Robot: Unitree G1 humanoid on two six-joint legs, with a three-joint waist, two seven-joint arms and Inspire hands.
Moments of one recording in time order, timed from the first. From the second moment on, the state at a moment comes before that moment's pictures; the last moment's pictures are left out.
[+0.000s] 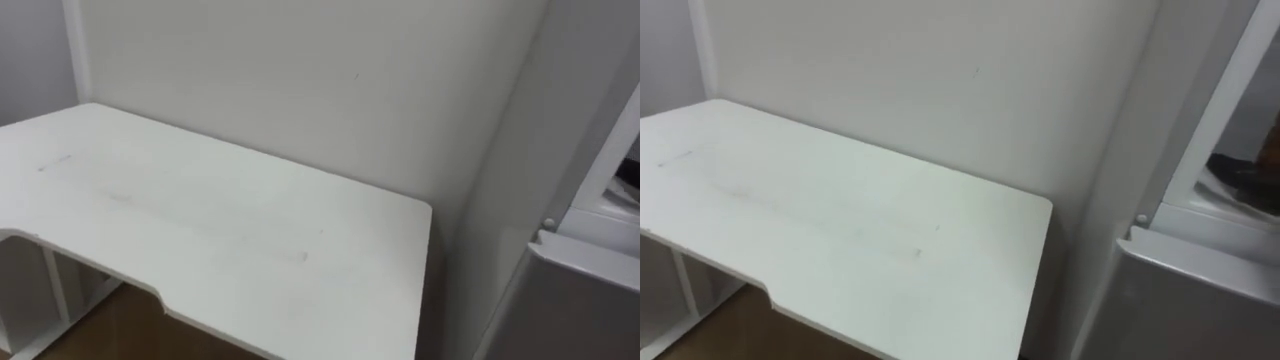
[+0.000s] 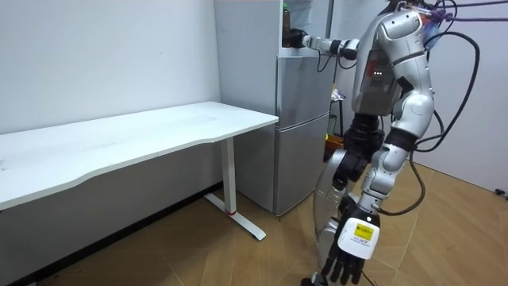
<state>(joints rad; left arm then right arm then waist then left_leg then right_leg) 0.45 0.39 0.25 0.84 -0.08 0.10 0.05 -0.56 -0.90 0.00 0.64 0.83 -0.05 -0.19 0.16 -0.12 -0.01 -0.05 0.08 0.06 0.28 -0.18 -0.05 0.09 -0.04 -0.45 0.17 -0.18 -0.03</state>
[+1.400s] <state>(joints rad) 0.47 0.28 0.25 0.90 -0.10 0.04 0.04 -0.11 -0.70 -0.28 -0.05 0.73 -0.07 -0.39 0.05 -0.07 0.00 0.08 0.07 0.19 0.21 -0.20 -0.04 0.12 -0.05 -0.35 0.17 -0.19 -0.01</state>
